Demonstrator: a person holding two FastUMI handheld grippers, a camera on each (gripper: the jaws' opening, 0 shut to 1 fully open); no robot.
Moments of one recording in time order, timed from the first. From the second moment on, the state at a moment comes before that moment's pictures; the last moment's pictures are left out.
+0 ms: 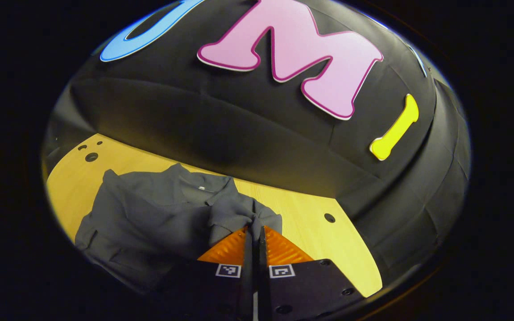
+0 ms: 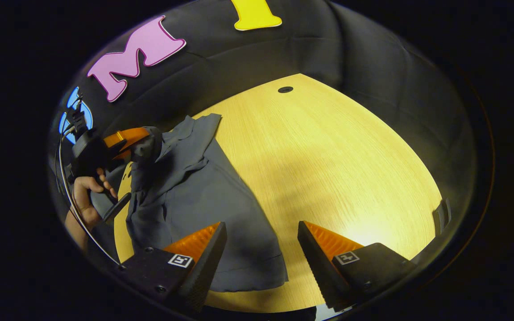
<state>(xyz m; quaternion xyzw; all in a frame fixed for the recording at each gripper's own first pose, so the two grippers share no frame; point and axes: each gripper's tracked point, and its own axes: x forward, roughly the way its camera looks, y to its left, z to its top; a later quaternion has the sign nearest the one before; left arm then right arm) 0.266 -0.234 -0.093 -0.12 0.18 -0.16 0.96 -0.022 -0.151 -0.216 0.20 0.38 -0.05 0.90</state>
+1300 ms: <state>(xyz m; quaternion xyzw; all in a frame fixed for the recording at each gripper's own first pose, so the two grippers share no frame) 0.039 0.053 -0.204 0.02 0.29 -0.04 0.96 -0.060 -0.110 -0.288 0.16 0.48 -0.02 0.86</state>
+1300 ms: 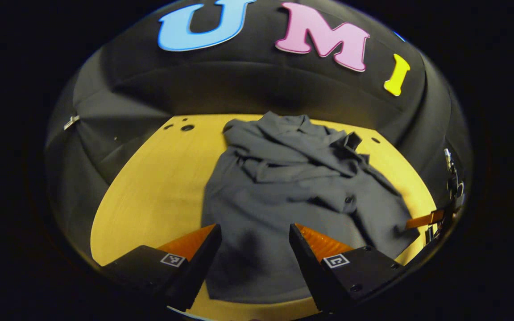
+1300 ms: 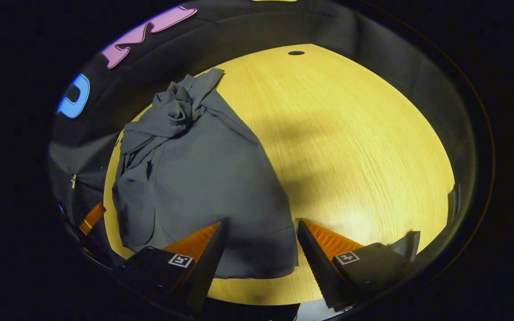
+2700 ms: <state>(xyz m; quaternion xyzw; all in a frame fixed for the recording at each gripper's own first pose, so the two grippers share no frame) -0.011 0.058 -0.288 0.09 0.36 -0.09 0.92 -0.064 -0.012 -0.304 0.01 0.47 -0.01 0.88</state>
